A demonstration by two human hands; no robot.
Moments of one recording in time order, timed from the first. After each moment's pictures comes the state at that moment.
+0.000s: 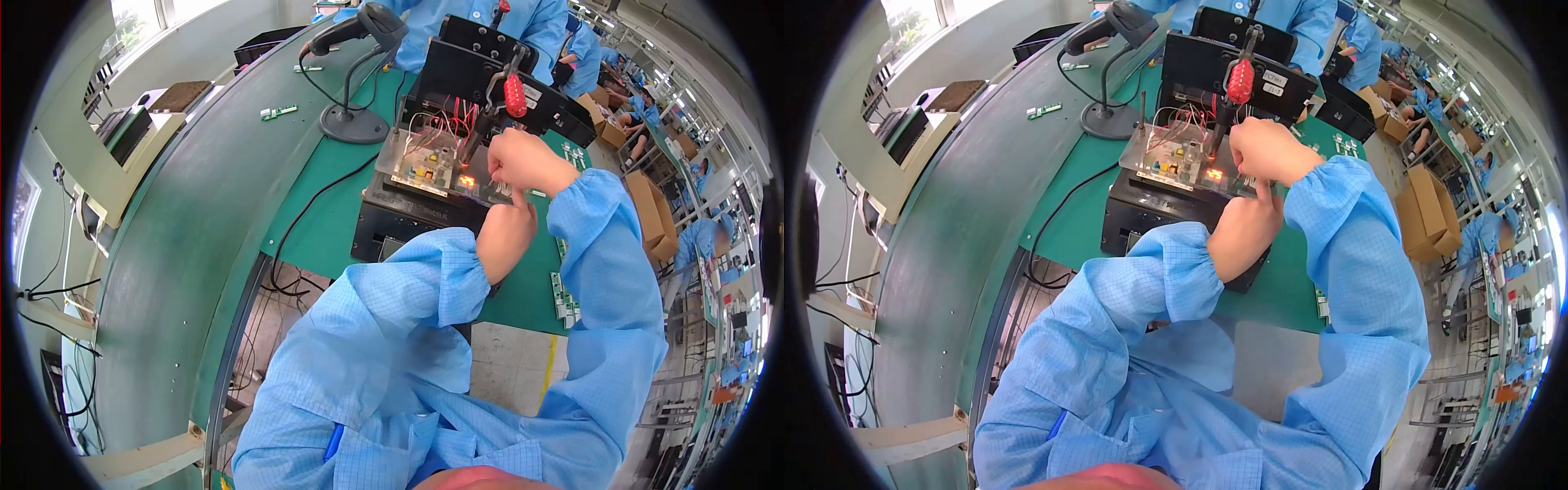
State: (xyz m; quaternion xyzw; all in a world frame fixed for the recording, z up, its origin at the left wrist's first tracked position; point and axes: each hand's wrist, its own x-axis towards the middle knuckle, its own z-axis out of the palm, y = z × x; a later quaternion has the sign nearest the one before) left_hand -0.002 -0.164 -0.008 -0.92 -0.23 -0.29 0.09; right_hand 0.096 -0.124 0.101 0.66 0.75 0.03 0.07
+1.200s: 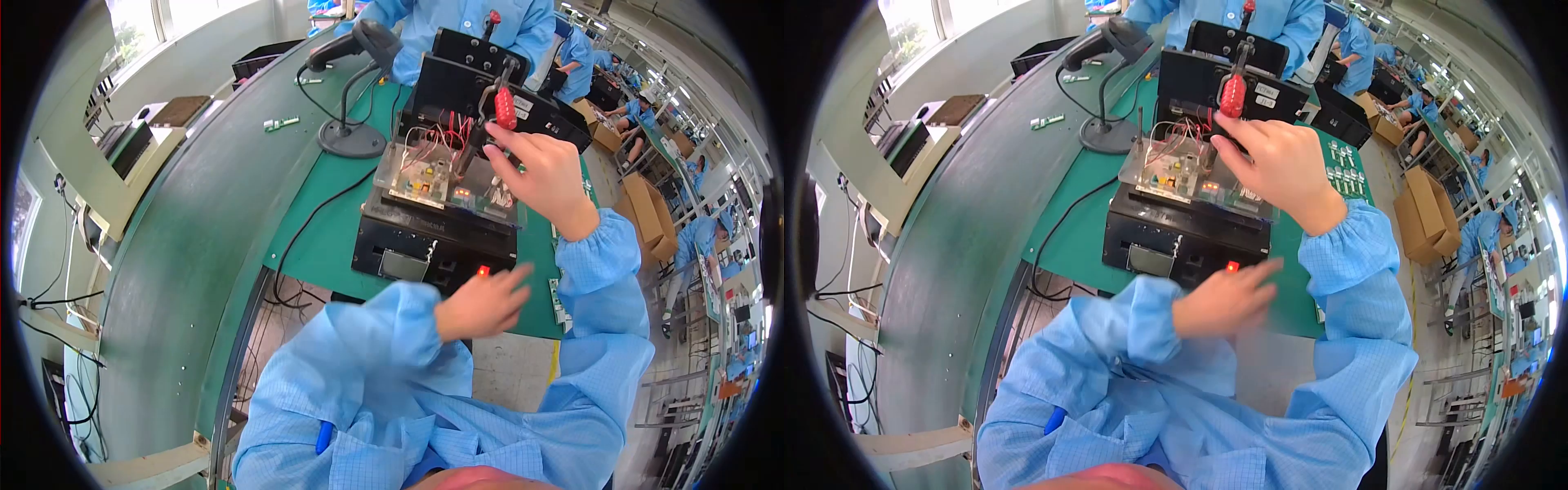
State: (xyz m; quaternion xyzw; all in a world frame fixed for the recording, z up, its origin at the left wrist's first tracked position) left_hand -0.072 -0.201 -0.041 -0.91 0.04 -0.36 -0.17; right_hand 0.056 -0.170 0.124 0.49 0.75 0.36 -0.25
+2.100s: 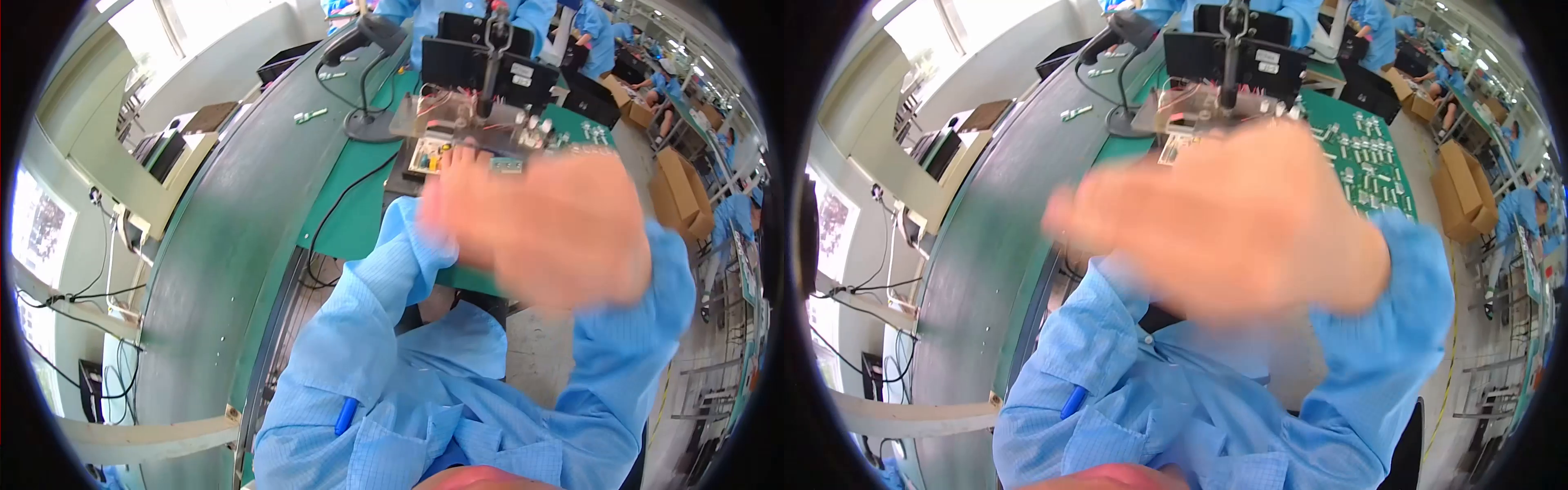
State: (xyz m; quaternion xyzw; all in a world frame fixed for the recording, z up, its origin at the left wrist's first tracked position) left_hand -0.026 -0.085 -0.059 -0.83 -0.26 -0.49 -0.03; right_hand -0.034 -0.266 0.169 0.29 0.86 0.30 -0.30
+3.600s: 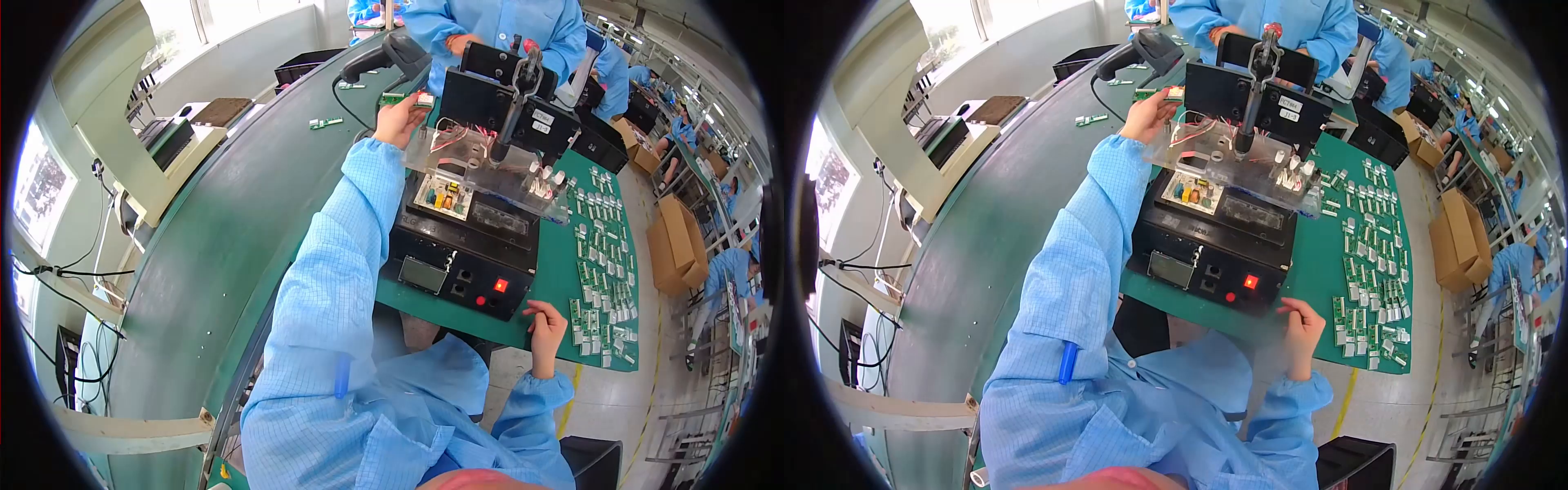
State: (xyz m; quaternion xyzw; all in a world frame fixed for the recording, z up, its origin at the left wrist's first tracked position) left_hand -0.063 0.126 0.011 -0.37 -0.21 -0.50 -0.75; right_hand 0.090 -0.324 -0.124 0.67 0.40 -0.15 -0.61
